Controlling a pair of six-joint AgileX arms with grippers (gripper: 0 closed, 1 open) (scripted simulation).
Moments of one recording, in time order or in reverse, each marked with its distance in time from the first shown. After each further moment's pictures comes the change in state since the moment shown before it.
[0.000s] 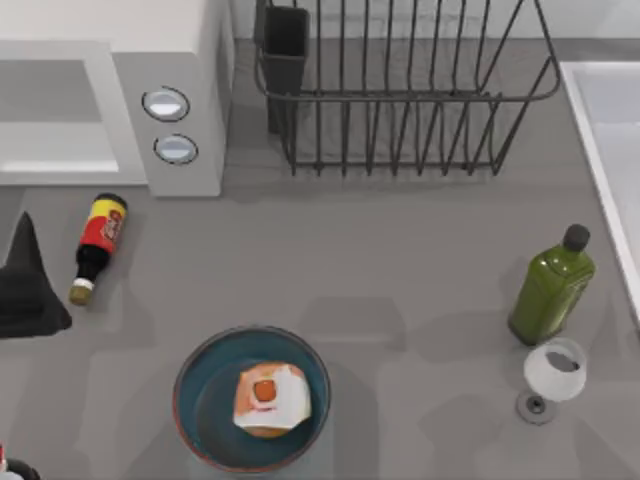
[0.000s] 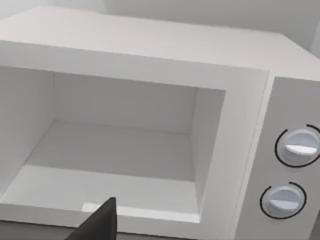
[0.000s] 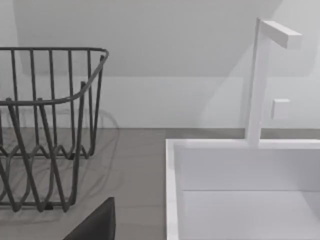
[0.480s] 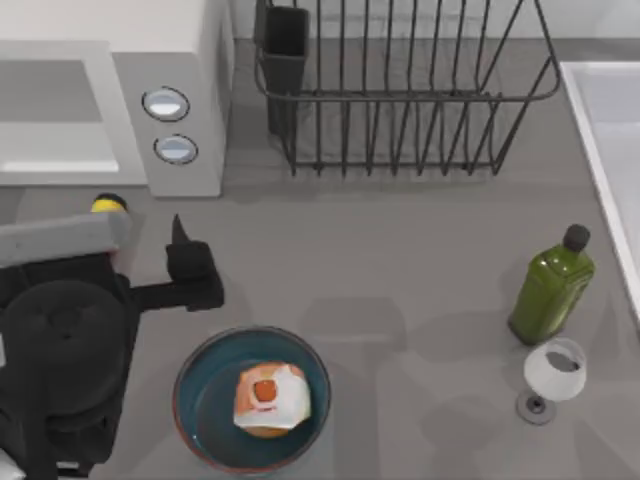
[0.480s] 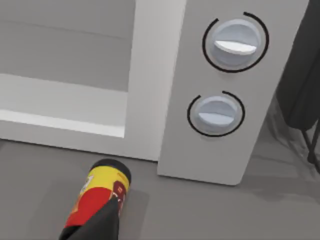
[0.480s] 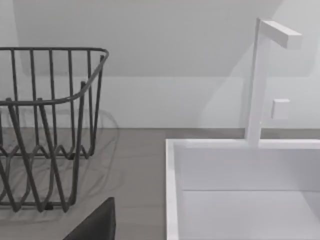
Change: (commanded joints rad) left arm -0.470 0.843 0.159 0.404 -0.468 -0.217; right arm 0.000 0.000 0.000 0.000 0.000 0.000
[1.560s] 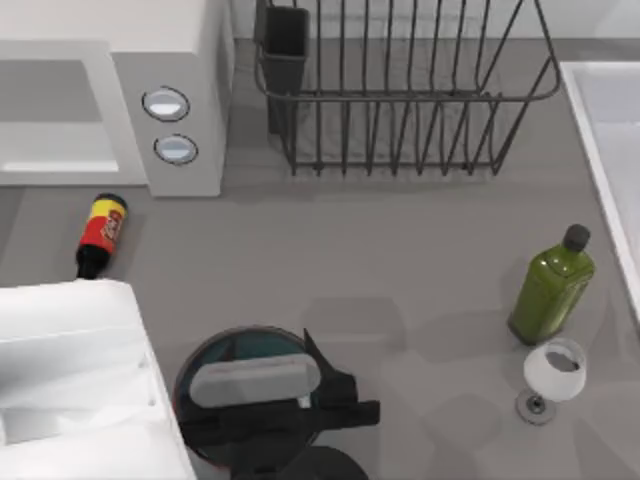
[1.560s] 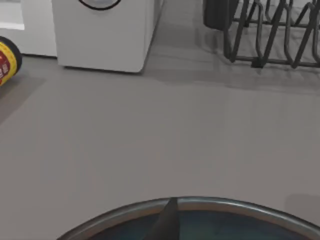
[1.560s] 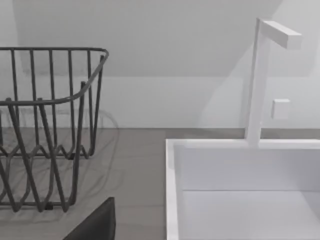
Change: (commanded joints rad) left arm -0.513 0.880 0.151 0.421 -0.511 -0.244; right arm 0.000 0.000 0.000 0.000 0.000 0.000
